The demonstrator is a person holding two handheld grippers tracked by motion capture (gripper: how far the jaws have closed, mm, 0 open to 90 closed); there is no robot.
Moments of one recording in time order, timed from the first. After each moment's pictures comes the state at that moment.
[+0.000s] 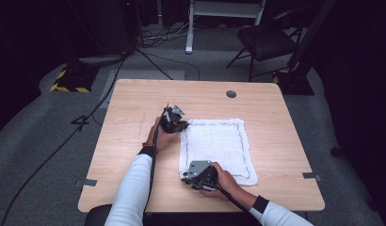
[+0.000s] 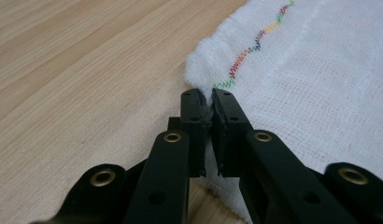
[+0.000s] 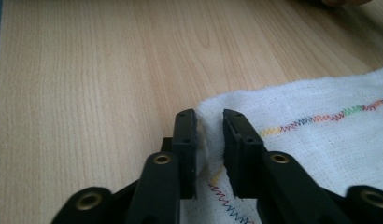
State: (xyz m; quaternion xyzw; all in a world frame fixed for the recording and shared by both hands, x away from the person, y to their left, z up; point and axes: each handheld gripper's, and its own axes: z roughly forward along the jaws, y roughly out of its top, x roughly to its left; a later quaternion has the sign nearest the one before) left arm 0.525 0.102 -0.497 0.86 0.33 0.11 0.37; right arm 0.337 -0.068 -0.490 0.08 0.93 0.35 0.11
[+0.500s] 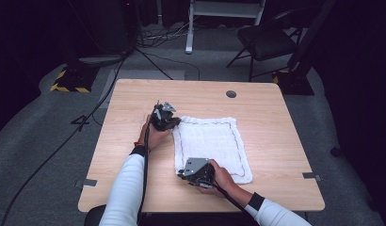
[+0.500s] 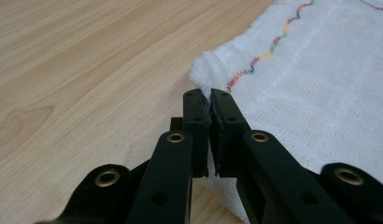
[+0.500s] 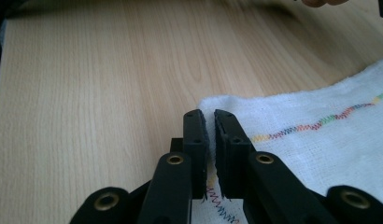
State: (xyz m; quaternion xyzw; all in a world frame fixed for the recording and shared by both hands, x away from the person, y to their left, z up) left arm 0.518 0.134 -0.478 0.84 0.35 0.13 0.38; right arm 0.340 -0.057 -0.478 0.07 0.92 0.37 0.12
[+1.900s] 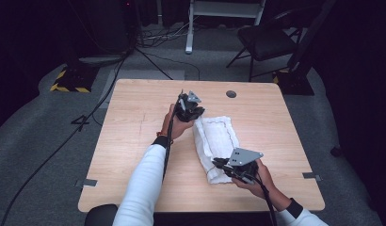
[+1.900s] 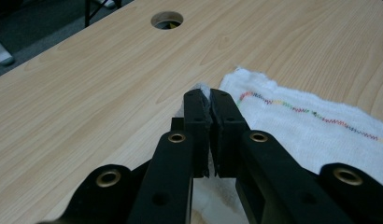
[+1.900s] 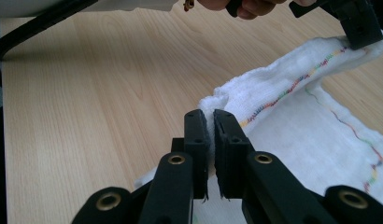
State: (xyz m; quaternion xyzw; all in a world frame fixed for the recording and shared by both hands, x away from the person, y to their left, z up) left arm 0.527 0.045 -0.431 0.84 0.30 0.15 0.42; right arm 0.335 -0.171 -0.428 0.16 0.87 0.42 0.18
